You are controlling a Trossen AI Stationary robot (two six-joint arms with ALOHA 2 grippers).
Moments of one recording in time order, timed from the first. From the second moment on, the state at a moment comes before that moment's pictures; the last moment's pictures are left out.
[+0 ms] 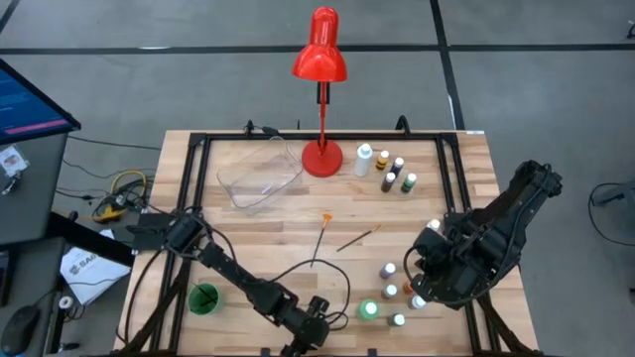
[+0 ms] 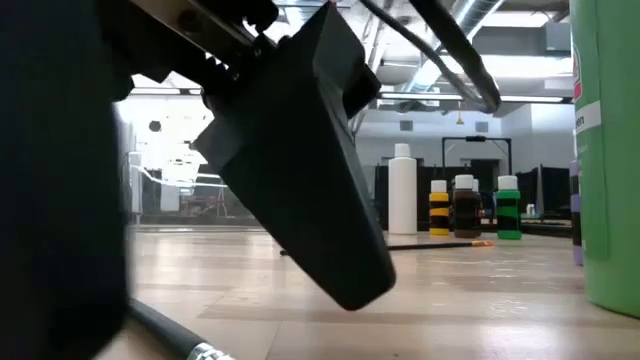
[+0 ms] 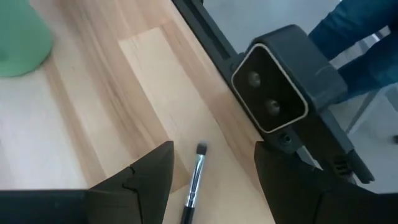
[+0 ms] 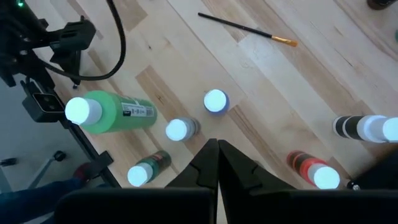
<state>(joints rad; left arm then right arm) -0.61 2.17 1.45 -0.14 0.01 -0.11 0.82 1.43 1.53 -1.46 0.37 1.47</state>
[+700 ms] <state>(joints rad) -0.60 2.24 1.46 -0.06 0.09 -0.07 0.83 1.43 1.53 -1.46 0.37 1.47</state>
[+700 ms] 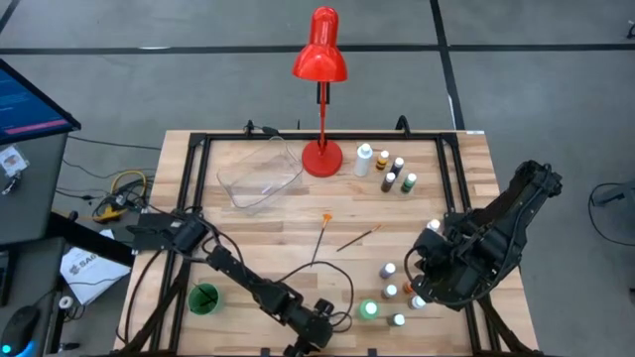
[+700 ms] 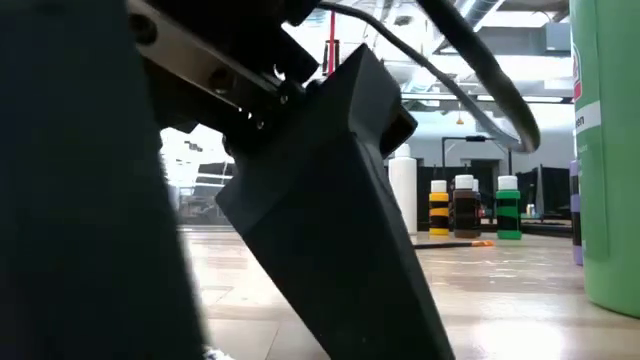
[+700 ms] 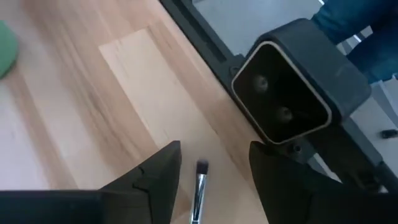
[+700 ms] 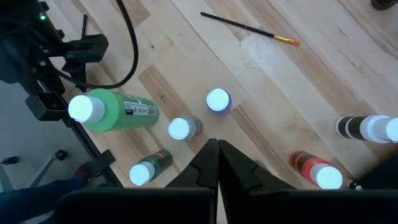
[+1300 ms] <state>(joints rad) -0.58 2.24 1.48 -0.14 0.08 -0.16 0.86 1.43 1.53 -1.46 0.37 1.51</state>
